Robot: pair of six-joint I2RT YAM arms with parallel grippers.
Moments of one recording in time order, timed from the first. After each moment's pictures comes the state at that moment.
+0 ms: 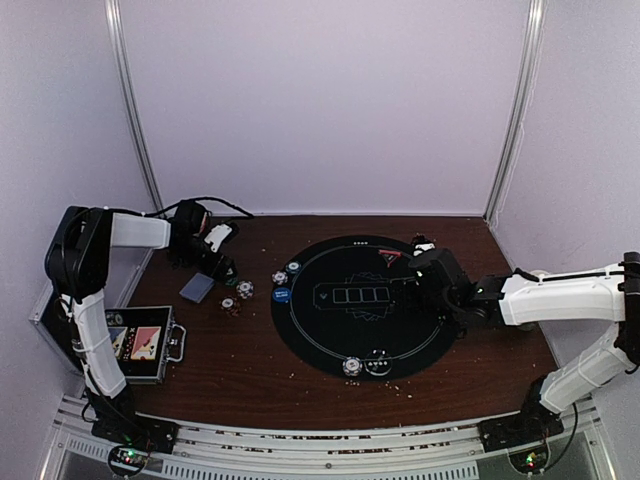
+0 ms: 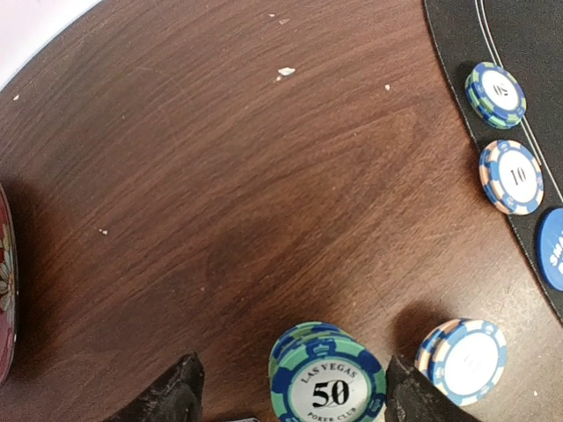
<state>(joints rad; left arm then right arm) -0.21 1.96 1.28 -0.30 0.25 0.37 0.86 1.38 0.77 -0.09 0.56 0.47</state>
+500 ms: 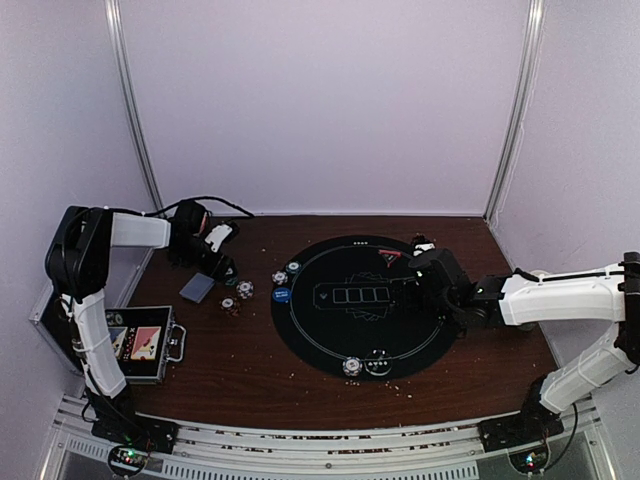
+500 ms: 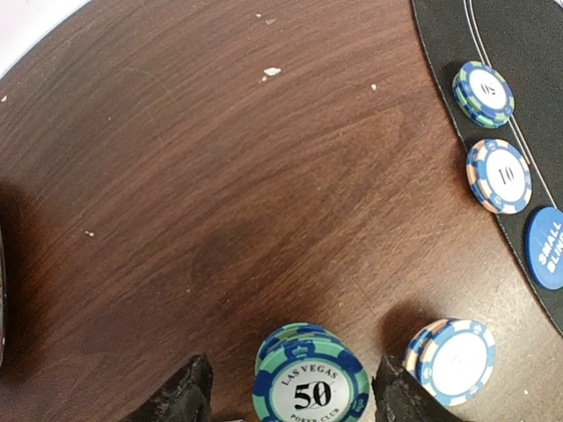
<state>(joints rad) -0.21 1.97 1.28 -0.31 0.28 0.37 0.86 1.38 0.77 -0.09 0.56 0.47</state>
